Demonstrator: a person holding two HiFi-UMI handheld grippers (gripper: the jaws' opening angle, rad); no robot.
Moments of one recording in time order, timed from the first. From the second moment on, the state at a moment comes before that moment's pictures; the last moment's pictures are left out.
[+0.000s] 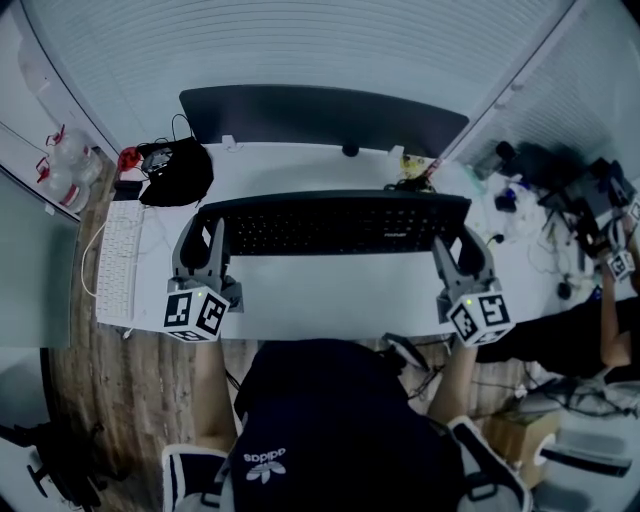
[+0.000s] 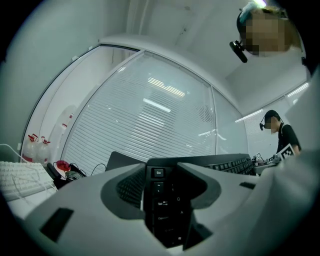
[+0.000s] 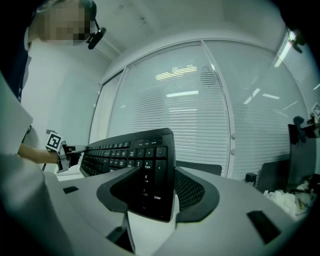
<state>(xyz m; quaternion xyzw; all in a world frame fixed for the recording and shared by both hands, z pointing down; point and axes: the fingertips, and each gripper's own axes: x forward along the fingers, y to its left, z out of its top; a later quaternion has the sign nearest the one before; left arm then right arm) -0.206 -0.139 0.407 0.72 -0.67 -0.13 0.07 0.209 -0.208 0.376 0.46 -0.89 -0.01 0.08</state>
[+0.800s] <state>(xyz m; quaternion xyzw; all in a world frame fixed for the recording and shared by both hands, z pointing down) -0.206 -0.154 0.408 0.73 -0.67 -0.11 0.06 0.215 -0.216 0.401 0.47 -0.88 0.02 0.06</state>
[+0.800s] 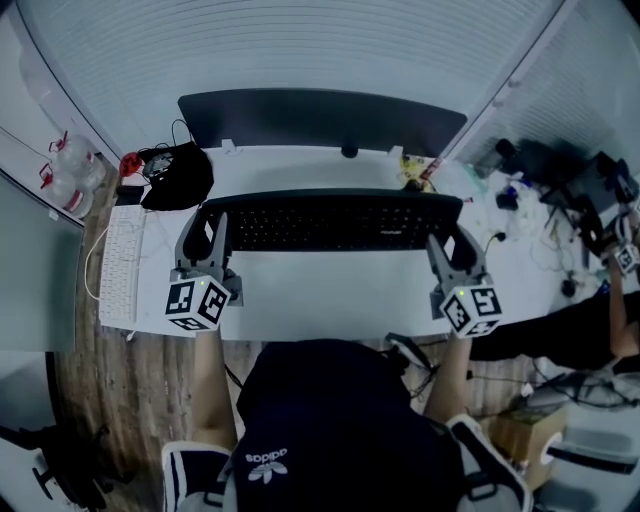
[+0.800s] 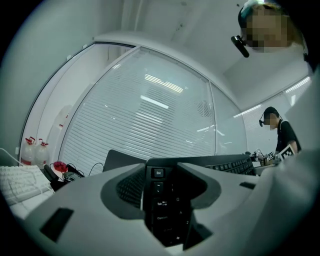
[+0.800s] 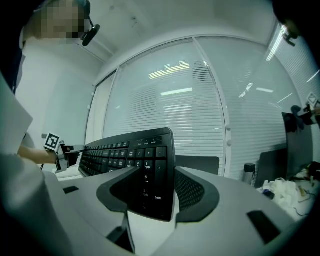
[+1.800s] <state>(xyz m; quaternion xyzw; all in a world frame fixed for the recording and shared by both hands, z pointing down) -0.201 -0.141 0.410 0.74 -0.67 -0.09 0.07 0.221 -0.199 0.421 0.47 -0.88 0.05 0.05</state>
